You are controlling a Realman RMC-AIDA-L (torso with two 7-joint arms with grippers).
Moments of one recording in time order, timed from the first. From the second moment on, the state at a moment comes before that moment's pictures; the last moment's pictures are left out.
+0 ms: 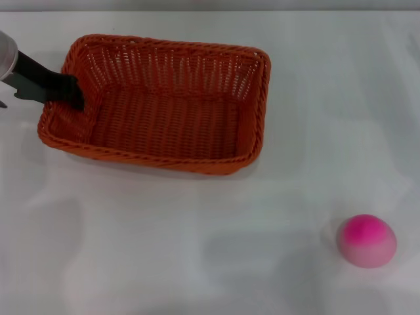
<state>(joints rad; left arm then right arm) -0.96 -2.00 -2.31 -0.63 2.82 -1.28 0.44 0.42 2.00 -0.69 -0.40 2.13 0.79 -2.44</state>
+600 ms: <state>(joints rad) -0.91 -2.06 -2.31 -0.77 2.82 -1.35 0.34 0.42 2.00 -0.70 -0.40 2.13 0.79 -2.44</state>
